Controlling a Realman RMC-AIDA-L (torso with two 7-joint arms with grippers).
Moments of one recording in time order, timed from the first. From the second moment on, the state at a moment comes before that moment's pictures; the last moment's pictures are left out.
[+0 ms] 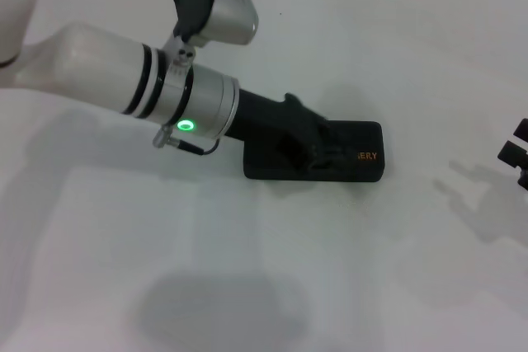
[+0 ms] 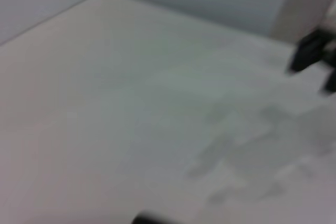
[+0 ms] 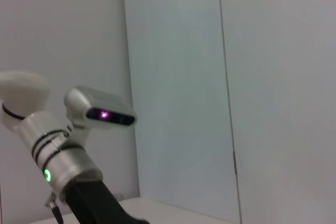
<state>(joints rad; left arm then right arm) -0.76 -2.09 1.37 0.68 1.87 1.24 -1.69 0.23 2.00 -0.80 -0.42 -1.44 -1.67 0.82</state>
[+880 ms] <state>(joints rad) -0.45 -1.95 0.94 0.68 1.59 1.82 -1.26 0.57 2.02 -1.07 -0.43 -1.41 -1.68 1.09</state>
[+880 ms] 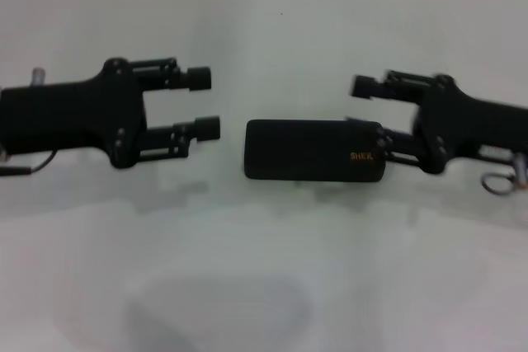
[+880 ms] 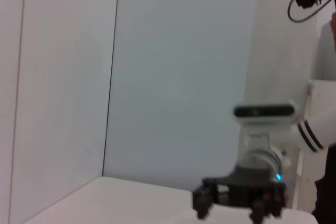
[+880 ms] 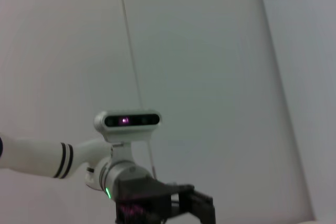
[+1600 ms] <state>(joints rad) -0.42 -1.95 0.92 0.65 1.62 1.81 -1.20 0.62 2.02 -1.25 -0.58 -1.42 -1.59 1.26</state>
